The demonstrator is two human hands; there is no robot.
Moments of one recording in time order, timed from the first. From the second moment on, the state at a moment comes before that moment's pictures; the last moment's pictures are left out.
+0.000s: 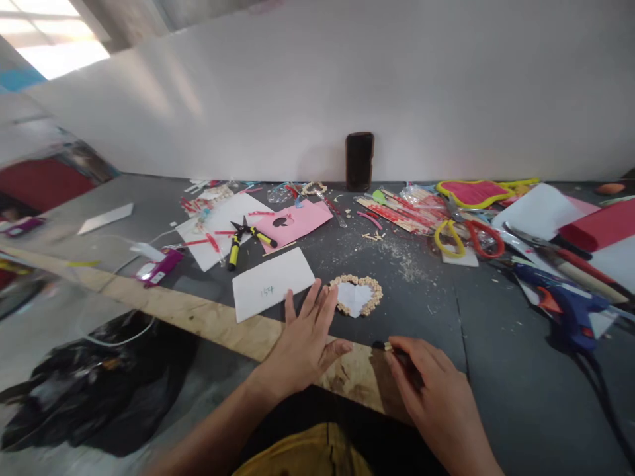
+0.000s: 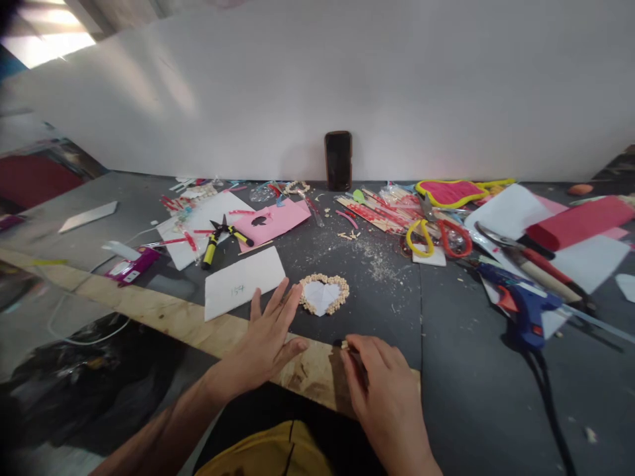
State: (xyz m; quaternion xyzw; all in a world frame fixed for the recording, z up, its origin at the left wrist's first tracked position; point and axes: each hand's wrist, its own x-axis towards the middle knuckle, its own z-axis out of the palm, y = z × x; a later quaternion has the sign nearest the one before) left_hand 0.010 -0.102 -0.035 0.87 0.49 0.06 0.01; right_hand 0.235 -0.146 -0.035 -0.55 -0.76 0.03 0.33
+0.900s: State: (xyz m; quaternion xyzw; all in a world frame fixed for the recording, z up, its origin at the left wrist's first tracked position) left_hand -0.016 -0.066 0.000 0.85 0.48 0.22 0.08; right_hand 0.258 -0.097 -0.008 -0.66 -0.73 0.07 0.18
